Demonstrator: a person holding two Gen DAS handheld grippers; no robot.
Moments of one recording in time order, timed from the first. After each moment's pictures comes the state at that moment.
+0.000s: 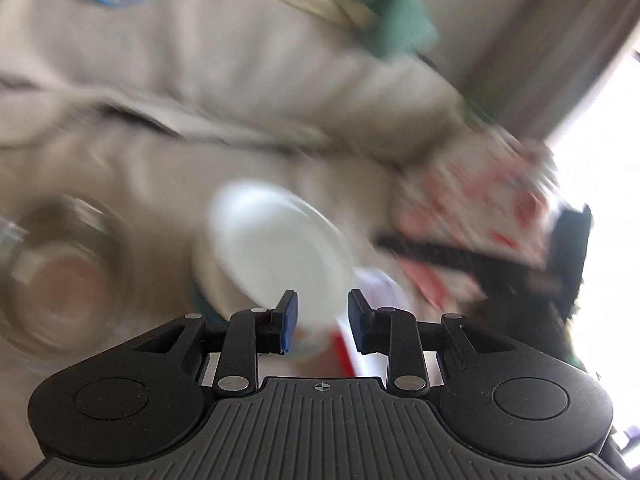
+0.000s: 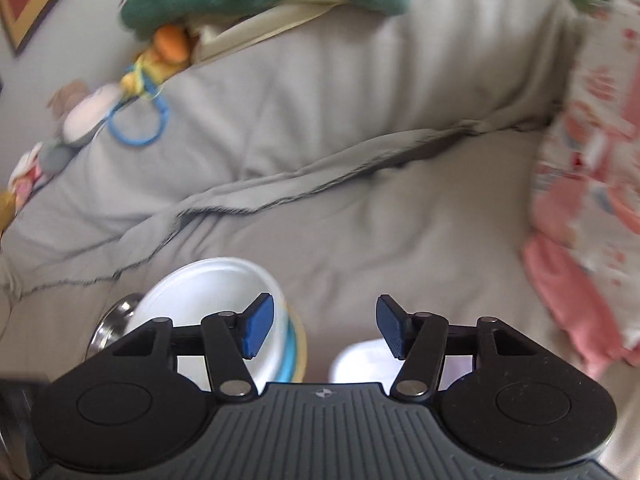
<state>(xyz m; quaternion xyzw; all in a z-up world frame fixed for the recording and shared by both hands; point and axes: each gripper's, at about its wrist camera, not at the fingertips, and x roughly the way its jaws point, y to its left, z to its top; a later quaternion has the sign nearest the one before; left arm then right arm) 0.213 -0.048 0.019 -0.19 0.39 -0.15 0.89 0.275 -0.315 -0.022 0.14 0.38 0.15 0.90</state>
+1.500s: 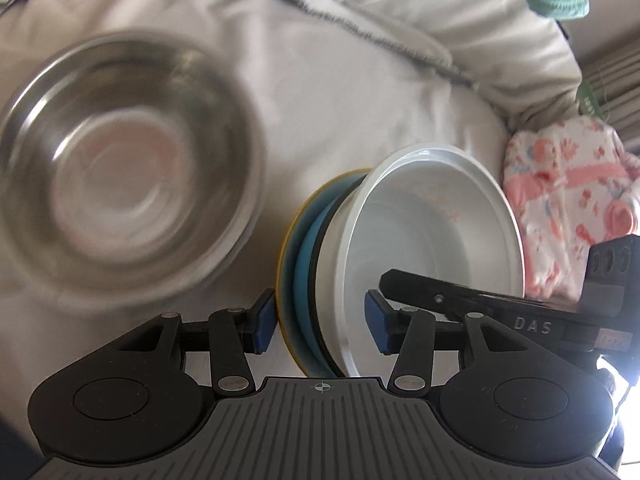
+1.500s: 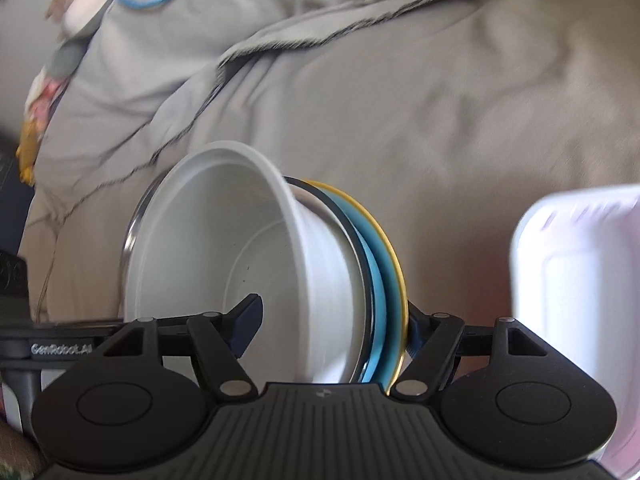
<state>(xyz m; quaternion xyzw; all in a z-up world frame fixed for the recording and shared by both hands) 0.252 0.004 -0.078 -0.25 0.56 -0.10 0.78 0.286 -0.218 -0.088 0.17 0.56 0.25 0.77</state>
